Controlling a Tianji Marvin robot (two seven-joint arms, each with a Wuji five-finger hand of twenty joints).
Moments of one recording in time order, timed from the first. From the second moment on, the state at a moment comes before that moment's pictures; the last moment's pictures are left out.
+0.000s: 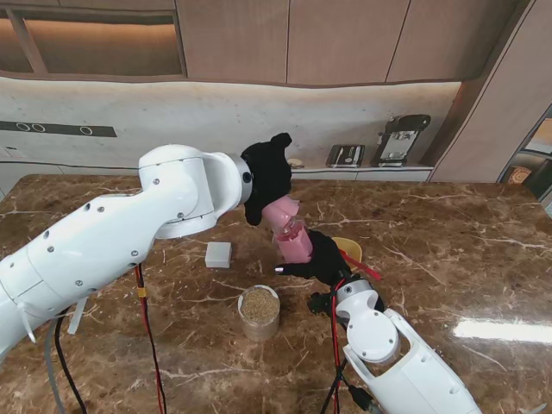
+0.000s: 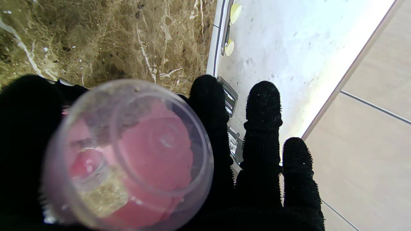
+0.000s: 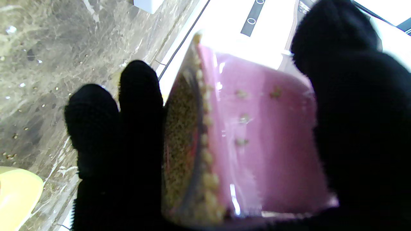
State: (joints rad) left arm 0.69 -1.03 -0.59 -1.77 1.40 -0.39 -0.58; right arm -1.48 -1.22 1.05 -1.44 -0.11 -0.20 -0.23; left_hand 0.20 -0.65 0.67 0.14 0.82 -0.14 0.98 1.06 1.18 -0.09 0.75 0.84 0.89 0.15 0.70 0.98 0.06 0.14 0.83 0.72; right_hand 0.53 -1.04 0.86 -0.26 0.76 -0.08 0.76 0.59 1.11 0.02 0.40 0.77 1.15 0.17 0.85 0.69 0.92 0.21 1.47 0.32
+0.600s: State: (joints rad) left arm 0.68 -1.03 -0.58 -1.76 1.38 -0.39 -0.58; right arm -1.49 -1.22 1.05 -1.45 -0.11 -0.19 -0.23; left_hand 0.20 -0.65 0.64 0.14 0.85 -0.13 0.98 1.06 1.21 -0.08 0.76 0.84 0.91 0.15 0.72 0.98 0.07 0.14 0.84 0.72; right_hand 0.53 -1.04 0.86 -0.26 0.76 -0.08 0.76 0.59 1.11 0.03 0.40 0.77 1.15 0.18 0.85 0.69 0.92 0.21 1.47 0.32
